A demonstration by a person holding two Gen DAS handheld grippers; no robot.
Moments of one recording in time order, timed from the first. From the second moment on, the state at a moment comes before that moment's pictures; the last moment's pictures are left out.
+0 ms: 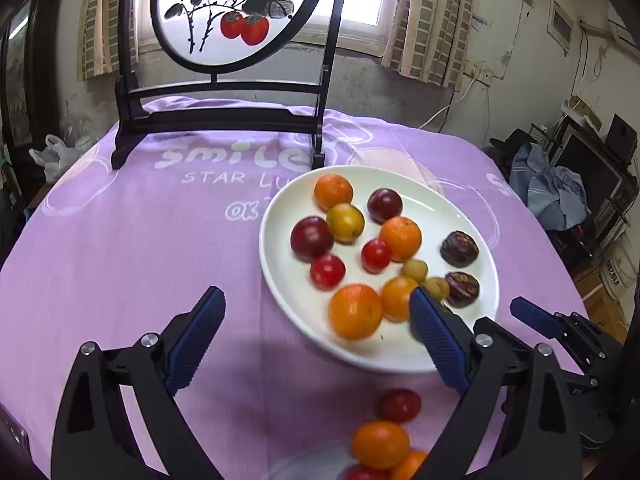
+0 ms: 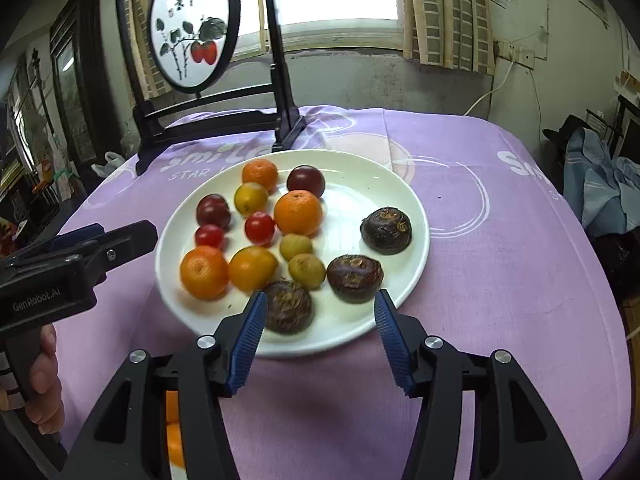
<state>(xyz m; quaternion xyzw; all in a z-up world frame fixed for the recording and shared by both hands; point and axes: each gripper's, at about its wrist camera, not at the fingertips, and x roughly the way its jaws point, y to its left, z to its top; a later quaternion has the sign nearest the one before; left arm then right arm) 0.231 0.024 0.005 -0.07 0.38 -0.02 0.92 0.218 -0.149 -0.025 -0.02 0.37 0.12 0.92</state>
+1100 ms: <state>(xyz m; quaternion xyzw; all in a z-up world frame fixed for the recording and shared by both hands) 0.158 0.051 -0.044 -0.07 0.44 -0.01 0.90 0.127 -0.084 -0.073 -0.13 0.41 0.24 0.87</state>
